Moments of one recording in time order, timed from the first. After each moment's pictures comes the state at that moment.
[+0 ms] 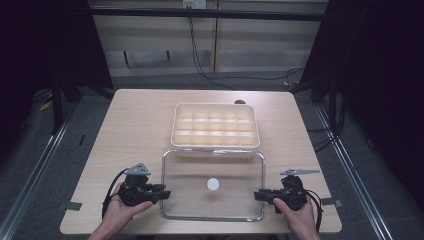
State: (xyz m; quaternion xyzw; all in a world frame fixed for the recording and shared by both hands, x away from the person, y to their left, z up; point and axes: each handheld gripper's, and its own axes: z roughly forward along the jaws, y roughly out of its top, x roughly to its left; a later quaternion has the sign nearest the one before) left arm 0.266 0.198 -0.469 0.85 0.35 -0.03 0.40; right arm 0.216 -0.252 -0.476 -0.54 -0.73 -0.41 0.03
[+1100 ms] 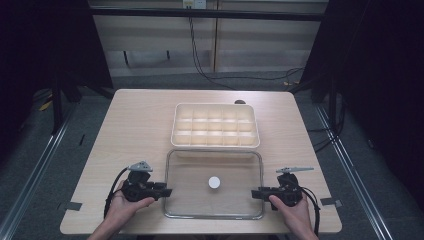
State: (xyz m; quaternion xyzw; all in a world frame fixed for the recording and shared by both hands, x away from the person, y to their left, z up) left arm 0.282 0.196 -0.483 0.84 0.37 -0.05 0.39; right arm 0.231 -0.250 -0.491 -0.56 -0.73 -0.39 0.03
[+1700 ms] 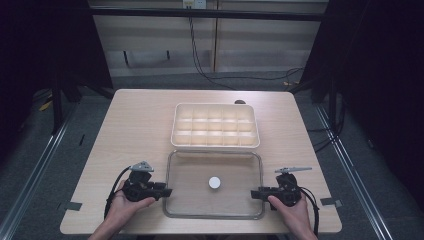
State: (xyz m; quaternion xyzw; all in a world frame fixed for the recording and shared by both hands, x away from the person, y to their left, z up) left arm 0.282 0.194 -0.485 0.85 0.37 -0.04 0.38; right arm 0.233 -0.248 -0.494 -0.56 -0.73 -0.38 0.02
